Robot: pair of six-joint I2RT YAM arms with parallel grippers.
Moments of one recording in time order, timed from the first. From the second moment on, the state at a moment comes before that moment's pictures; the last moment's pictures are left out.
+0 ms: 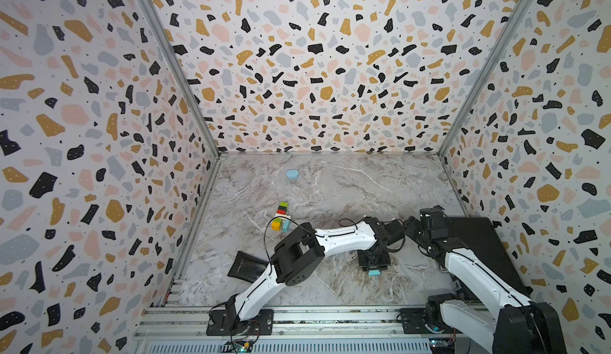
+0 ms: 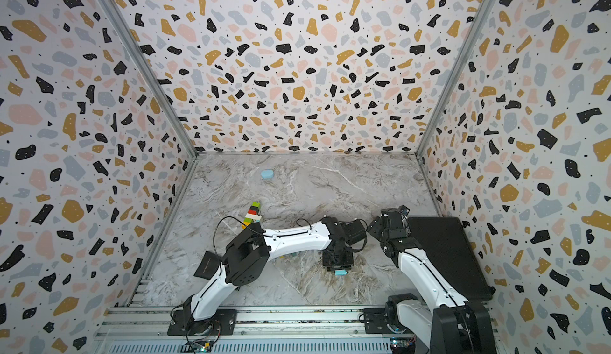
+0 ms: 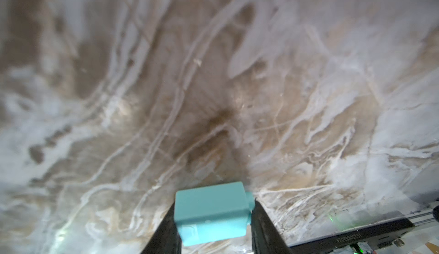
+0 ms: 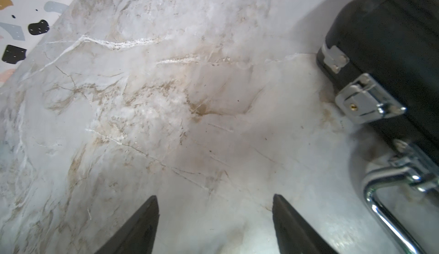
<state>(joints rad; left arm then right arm) -1.15 2.28 1.85 -1.00 0.20 -1.13 0.15 1.04 0.48 -0.26 0.11 0.71</state>
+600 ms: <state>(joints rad) -0.94 1.70 1.46 -0.86 0.31 -0.93 0.18 1.19 0.29 0.53 -0.48 0.75</state>
